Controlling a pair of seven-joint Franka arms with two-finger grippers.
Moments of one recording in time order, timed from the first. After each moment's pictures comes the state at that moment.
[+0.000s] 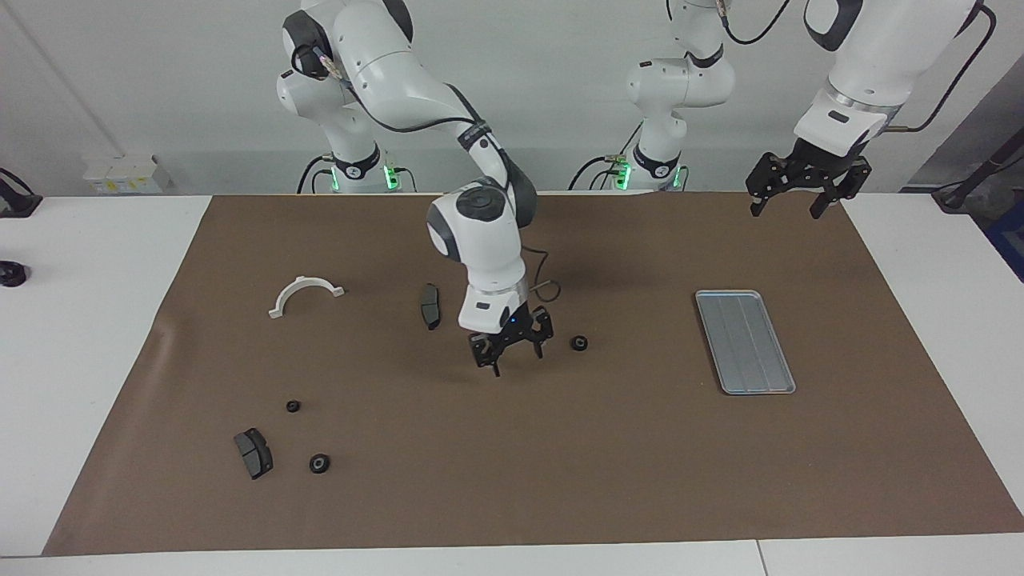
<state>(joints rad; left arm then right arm) -0.07 -0.06 -0.01 -1.64 -0.01 1.61 0.05 0.39 0.54 0.01 -1.56 0.00 2.39 0.04</state>
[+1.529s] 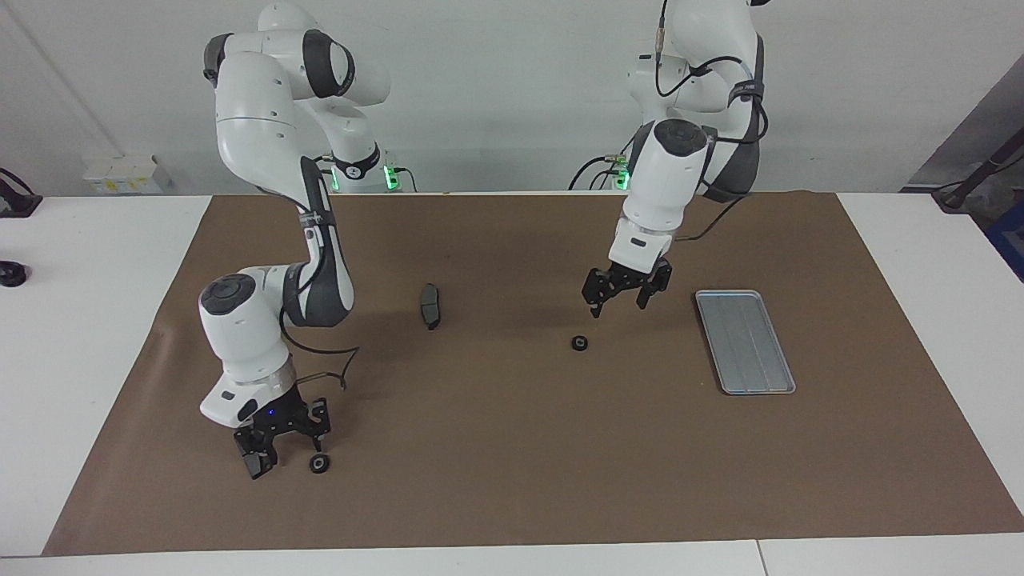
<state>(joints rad) -0.45 0.34 -0.05 -1.90 0.13 2.37 -0.77 0.00 0.68 0.02 -1.55 0.00 2.61 -0.28</state>
